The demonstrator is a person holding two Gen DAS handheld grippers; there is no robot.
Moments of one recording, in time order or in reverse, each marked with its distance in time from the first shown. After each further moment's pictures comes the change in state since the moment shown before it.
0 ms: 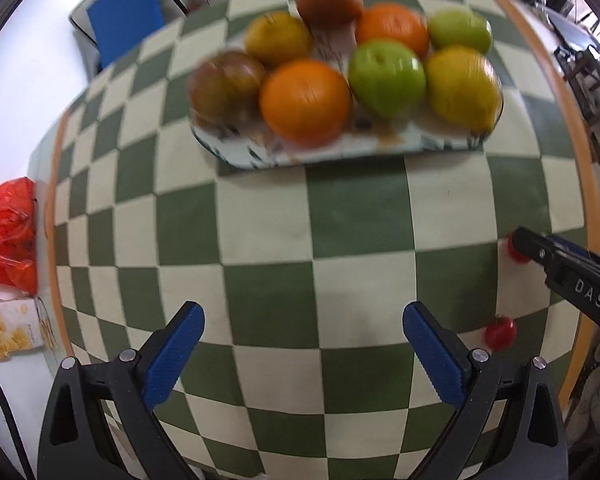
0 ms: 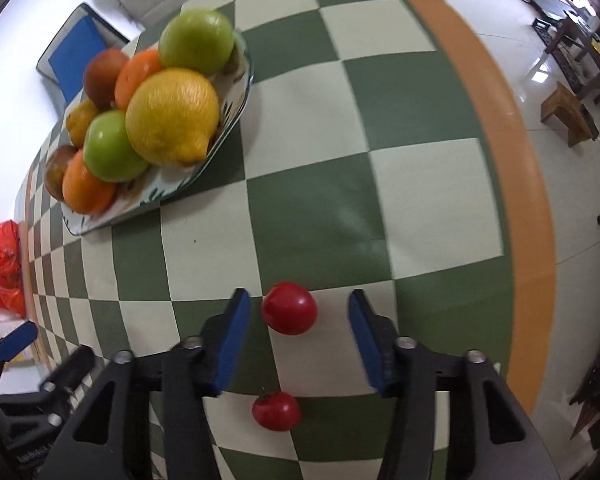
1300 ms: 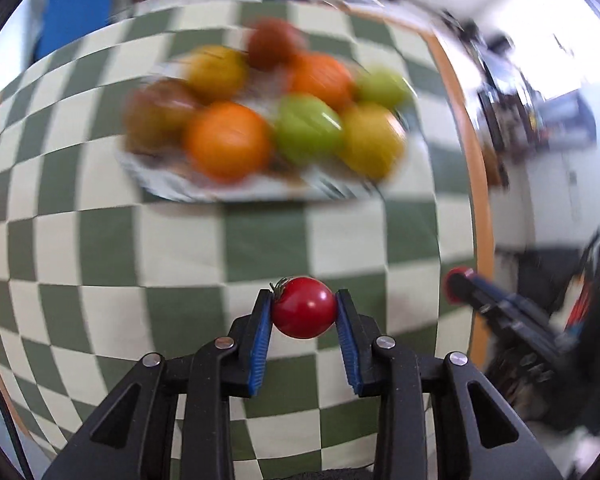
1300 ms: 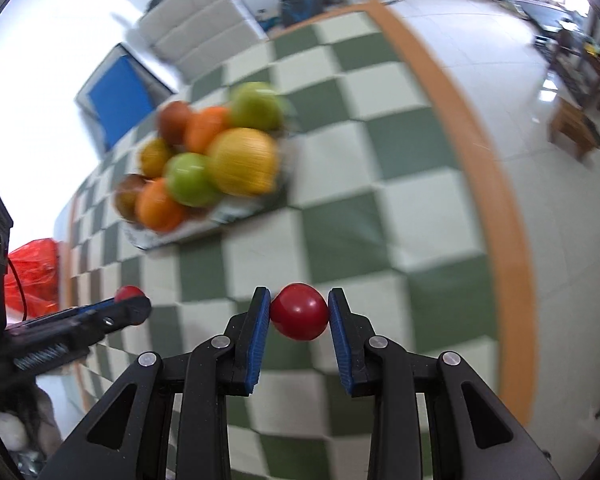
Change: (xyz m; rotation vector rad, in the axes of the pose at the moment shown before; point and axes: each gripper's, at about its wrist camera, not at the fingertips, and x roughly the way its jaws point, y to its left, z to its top) left arm -0.039 0.039 0.003 -0.055 -0.046 -0.457; right arm -0.072 0.014 -0.015 0.015 -0.175 0.136
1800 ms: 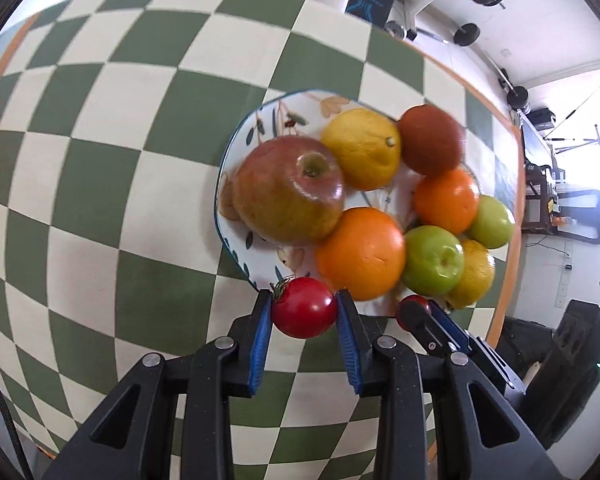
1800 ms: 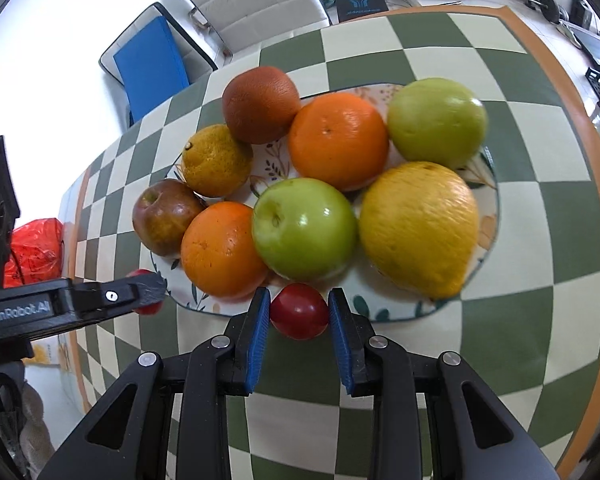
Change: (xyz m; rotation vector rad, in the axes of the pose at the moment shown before) left arm 0.031 0.096 0.072 -0.266 0.044 -0.032; right arm 0.105 0.101 0.057 -0.121 0.065 0.023
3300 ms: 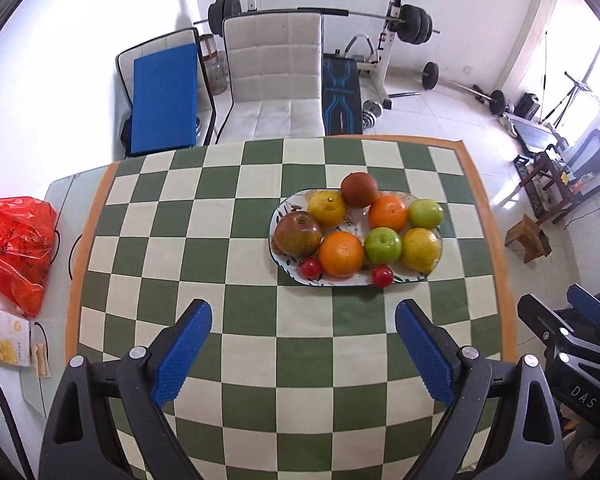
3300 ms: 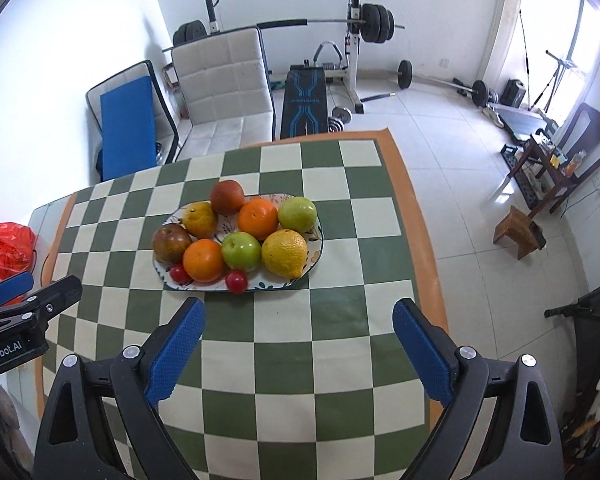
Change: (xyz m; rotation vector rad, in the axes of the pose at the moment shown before) left arm -0.159 -0.063 -0.131 0.301 -0.455 0.240; right arm -0.230 0.024 -0.082 -0.082 -0.303 -0.313
